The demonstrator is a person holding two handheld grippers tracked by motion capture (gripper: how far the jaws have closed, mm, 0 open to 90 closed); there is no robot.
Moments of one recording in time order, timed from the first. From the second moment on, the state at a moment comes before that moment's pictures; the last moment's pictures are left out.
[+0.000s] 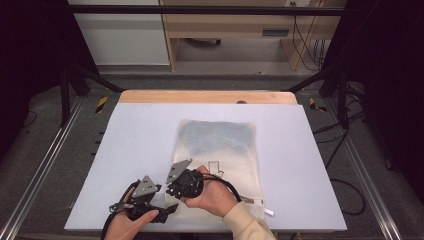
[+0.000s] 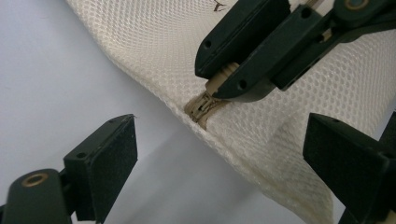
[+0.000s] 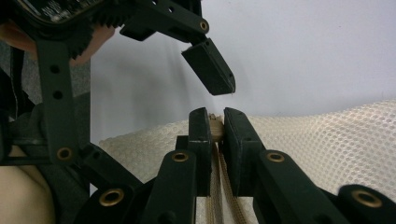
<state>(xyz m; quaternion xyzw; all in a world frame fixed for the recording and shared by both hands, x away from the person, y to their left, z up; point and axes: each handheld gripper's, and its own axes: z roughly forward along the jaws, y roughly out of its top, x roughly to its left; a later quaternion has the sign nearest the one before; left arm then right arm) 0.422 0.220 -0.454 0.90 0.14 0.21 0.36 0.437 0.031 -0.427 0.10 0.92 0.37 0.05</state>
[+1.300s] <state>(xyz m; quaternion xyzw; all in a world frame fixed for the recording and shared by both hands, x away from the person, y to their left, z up) 0.448 0.212 -0.474 0.90 0.09 0.10 0.42 0.438 0.028 -0.423 0.11 0.92 0.38 0.05</state>
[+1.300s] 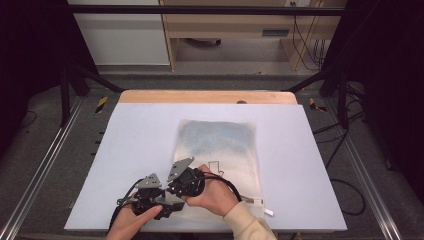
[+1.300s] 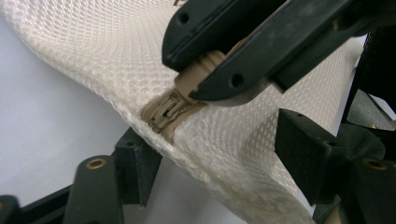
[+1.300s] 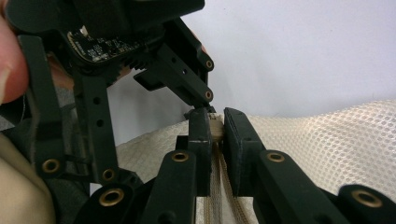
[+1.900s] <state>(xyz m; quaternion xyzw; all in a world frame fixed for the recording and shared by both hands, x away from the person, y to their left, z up) 0.458 0.221 -0.478 0.89 0.09 0.08 0.44 0.438 0.028 -0.424 0.11 0.92 0.37 0.05</state>
